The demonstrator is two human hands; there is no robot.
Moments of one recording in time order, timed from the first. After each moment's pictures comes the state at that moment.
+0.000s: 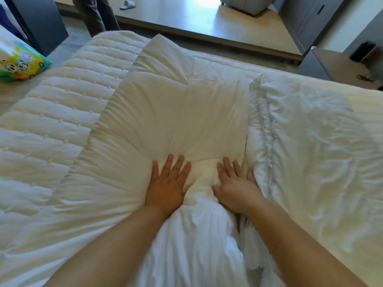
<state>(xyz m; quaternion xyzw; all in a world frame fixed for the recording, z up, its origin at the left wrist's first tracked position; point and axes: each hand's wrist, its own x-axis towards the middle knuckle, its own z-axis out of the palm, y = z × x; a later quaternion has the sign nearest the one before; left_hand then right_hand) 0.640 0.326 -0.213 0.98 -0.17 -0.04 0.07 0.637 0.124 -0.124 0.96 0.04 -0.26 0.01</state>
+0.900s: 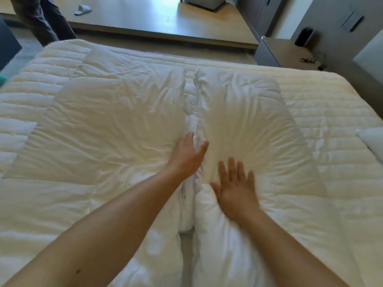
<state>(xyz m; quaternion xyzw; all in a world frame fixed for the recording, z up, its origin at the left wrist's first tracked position) 0.631 0.143 -0.071 0.88 -0.08 -0.14 0.44 0.530 -0.002 -0.102 0.99 -0.07 -0.13 -0.03</state>
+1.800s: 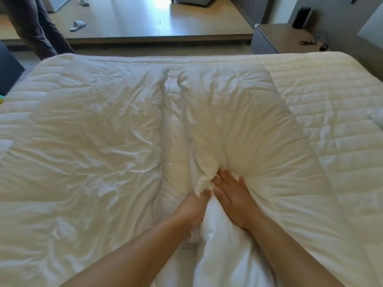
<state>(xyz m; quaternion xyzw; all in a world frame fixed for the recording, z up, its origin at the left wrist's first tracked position) 0.541 0.093 -0.124 0.76 0.13 -0.37 0.53 0.522 -0.058 -0.133 0.96 0.01 -0.13 -0.26</state>
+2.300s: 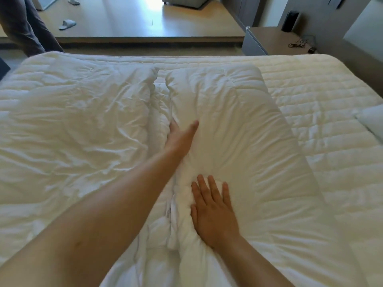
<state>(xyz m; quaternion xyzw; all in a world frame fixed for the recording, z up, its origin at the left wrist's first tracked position) 0.671 0.063 -0.072 0.78 0.08 -0.16 0.59 0.495 -0.019 -0.170 1.00 0.02 -0.02 -0.07</state>
